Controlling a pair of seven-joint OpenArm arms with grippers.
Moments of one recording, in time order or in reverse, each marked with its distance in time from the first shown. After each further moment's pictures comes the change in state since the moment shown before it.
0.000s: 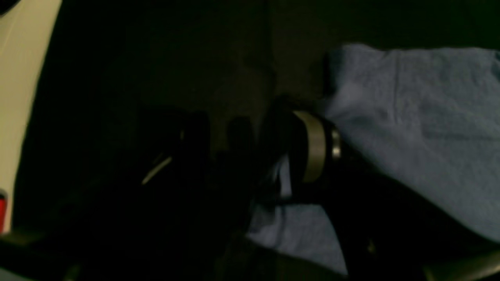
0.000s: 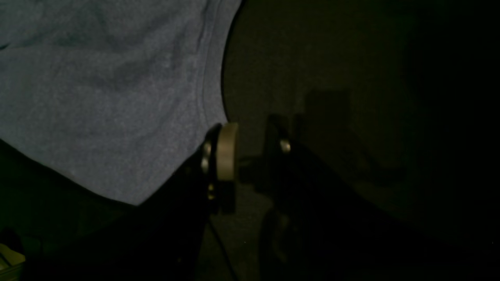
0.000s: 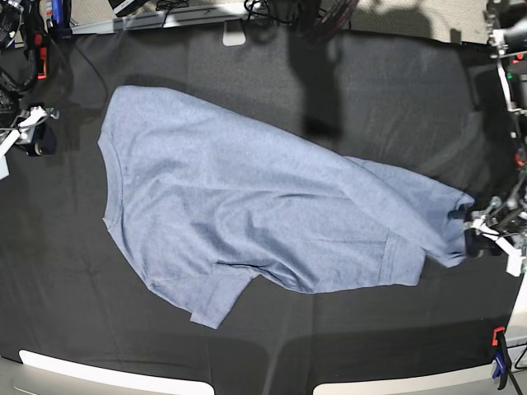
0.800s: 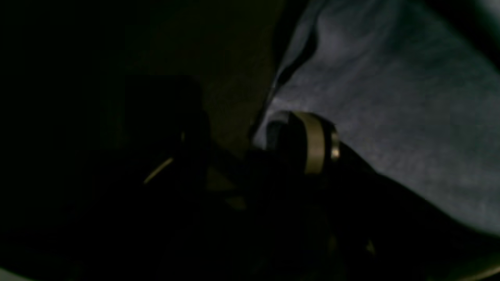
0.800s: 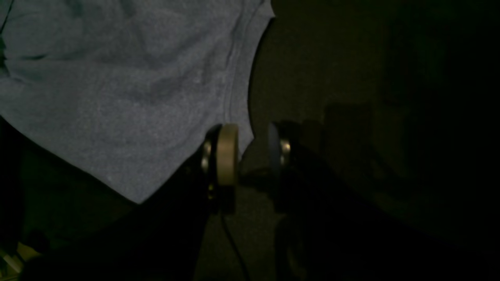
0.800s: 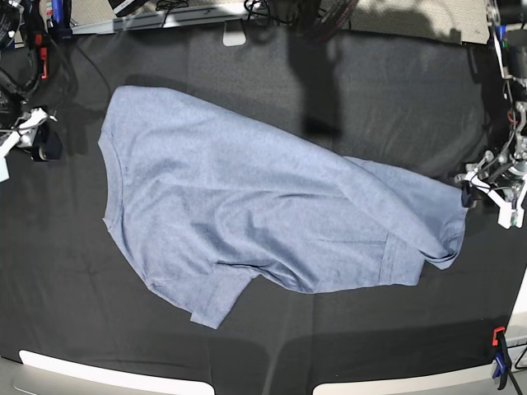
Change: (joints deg) left arm 6.3 0.7 0.0 -7.9 2.8 -0.1 -7.6; right arm 0.0 0.0 0.0 0.0 5.7 0.0 -0.2
